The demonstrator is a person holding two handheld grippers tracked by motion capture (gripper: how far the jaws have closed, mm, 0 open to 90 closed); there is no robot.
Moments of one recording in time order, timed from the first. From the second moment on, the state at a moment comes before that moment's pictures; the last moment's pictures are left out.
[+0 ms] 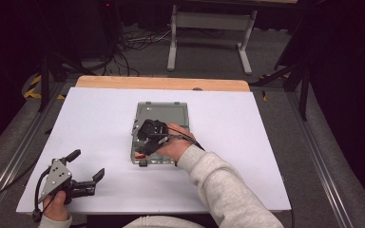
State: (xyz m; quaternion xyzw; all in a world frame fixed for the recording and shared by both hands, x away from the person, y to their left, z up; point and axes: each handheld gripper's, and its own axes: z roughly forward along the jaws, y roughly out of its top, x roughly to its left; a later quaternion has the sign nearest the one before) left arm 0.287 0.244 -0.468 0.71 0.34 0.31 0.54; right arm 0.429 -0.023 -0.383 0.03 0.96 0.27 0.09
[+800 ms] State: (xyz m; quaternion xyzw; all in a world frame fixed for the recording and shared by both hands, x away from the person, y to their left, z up) left arm 0.288 0.243 -0.469 0.71 0.34 0.31 0.54; right arm 0.400 -0.072 -0.341 0.06 0.92 0.38 0.13
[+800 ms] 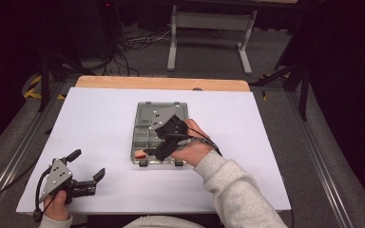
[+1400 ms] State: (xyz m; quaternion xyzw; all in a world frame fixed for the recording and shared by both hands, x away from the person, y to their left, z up) left arm 0.288 0.242 -0.469 0.71 0.34 0.31 0.54; right arm 0.374 -0.124 -0.338 0.09 0.88 0.43 0.17
